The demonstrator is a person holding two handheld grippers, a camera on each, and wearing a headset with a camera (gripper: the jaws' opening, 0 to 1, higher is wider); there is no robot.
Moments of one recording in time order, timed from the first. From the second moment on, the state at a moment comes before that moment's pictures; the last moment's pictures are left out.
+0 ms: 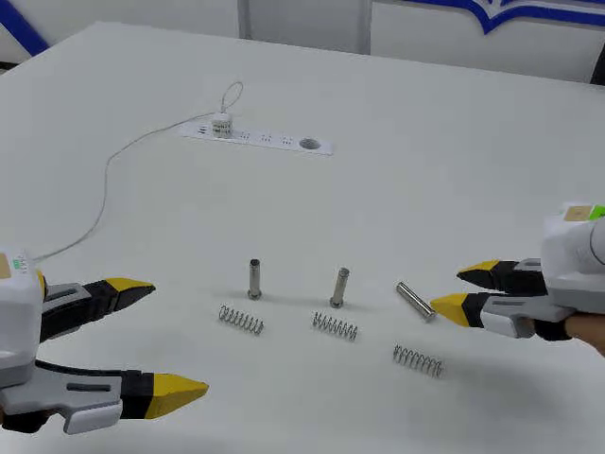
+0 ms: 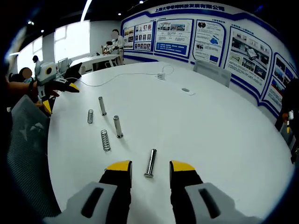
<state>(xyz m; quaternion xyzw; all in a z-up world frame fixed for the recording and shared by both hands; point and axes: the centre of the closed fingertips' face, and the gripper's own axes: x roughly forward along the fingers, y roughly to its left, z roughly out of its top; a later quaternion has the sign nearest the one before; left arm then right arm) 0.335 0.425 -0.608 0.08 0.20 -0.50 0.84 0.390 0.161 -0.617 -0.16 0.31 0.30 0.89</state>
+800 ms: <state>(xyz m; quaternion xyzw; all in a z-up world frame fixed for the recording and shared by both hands) 0.333 0.423 -0.608 0.08 0.20 -0.51 0.84 0.415 0.177 -0.648 -0.18 0.40 0.29 0.85</state>
